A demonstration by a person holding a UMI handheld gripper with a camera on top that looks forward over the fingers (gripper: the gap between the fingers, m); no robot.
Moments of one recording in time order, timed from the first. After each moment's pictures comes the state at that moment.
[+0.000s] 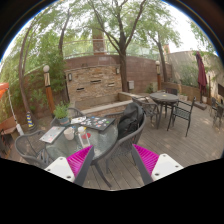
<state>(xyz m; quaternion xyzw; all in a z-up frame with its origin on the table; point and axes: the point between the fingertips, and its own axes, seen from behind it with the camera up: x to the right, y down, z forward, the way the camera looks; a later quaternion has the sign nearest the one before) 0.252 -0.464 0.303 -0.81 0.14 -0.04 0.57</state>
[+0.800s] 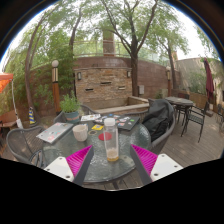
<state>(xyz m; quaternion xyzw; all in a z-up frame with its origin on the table) 0.104 -0.240 0.163 -0.80 0.10 -0.04 0.60</state>
